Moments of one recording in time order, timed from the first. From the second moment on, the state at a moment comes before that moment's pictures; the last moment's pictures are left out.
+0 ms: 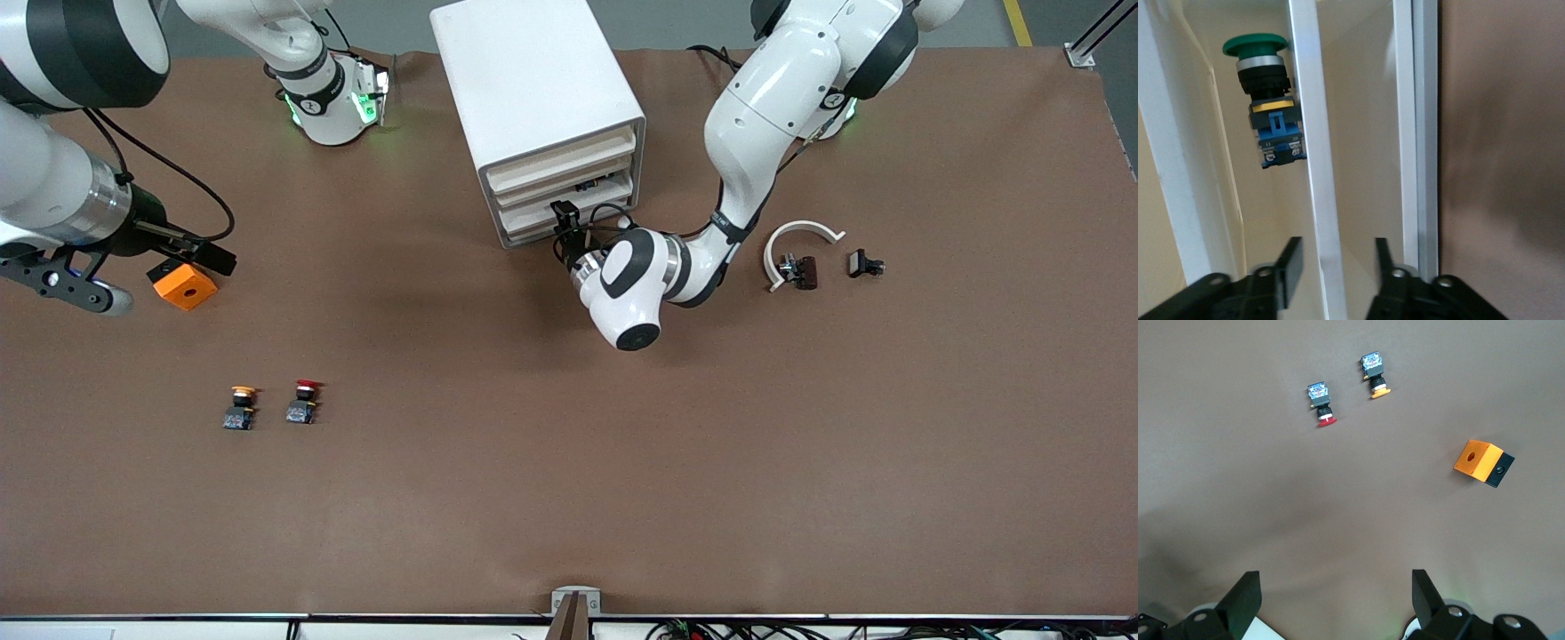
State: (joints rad) left arm -0.60 0.92 -0.16 -1.44 -0.87 1.65 -2.22; right arm 0.19 0.11 -0.06 -1.53 -0.02 1.46 0.51
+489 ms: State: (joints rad) left arm -0.61 0.93 -0.16 -1.44 -0.91 1.65 -2.25; right arm 0.20 0.11 -0.05 -1.53 -0.02 1.46 0.62
